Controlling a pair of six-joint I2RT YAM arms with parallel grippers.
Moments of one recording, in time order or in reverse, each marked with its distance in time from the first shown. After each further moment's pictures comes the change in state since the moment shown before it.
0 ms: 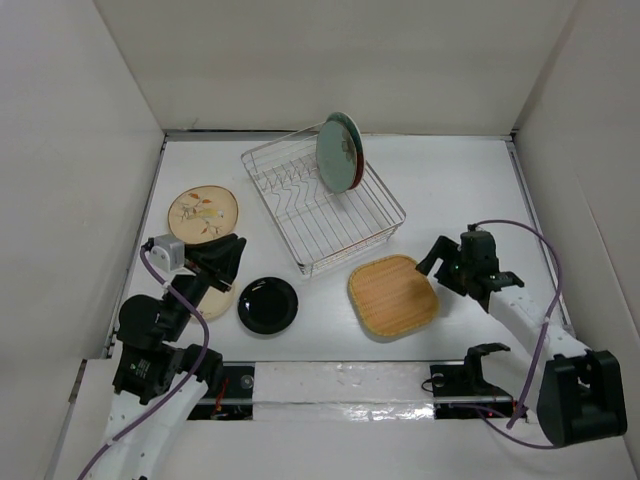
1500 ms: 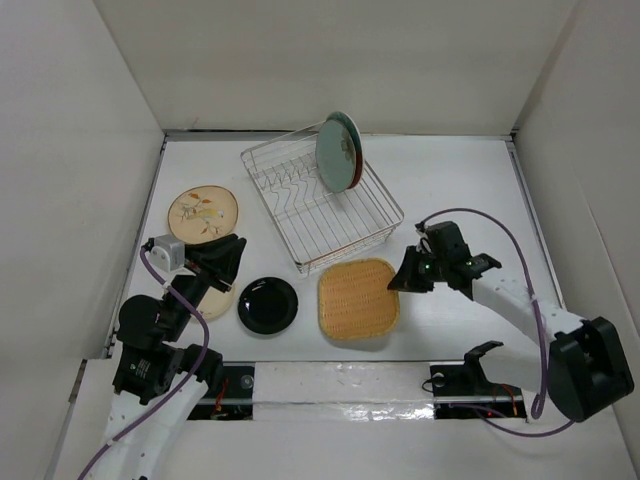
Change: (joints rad) left arm 0.000 -0.002 0.000 0.000 0.003 0.000; right arm 0.246 0.162 0.144 -0.081 -0.305 -0.038
